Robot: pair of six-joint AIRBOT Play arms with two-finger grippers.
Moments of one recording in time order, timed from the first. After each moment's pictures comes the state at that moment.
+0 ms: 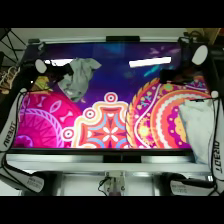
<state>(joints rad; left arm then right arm) -0.10 -1.73 1.66 1.39 -0.86 -1.89 0.06 -1.47 1.66 -1.49 1.33 1.61</state>
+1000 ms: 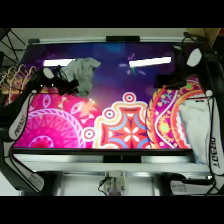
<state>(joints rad) -0.07 -1.88 1.66 1.13 -1.03 -1.73 0.06 -1.51 1.64 -1.41 1.38 1.56</state>
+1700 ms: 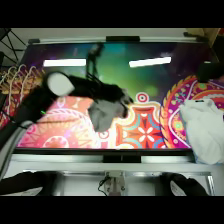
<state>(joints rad) -0.72 -1.39 1.48 1.00 -0.86 -1.61 0.06 -1.01 1.64 -1.75 1.45 1.60</state>
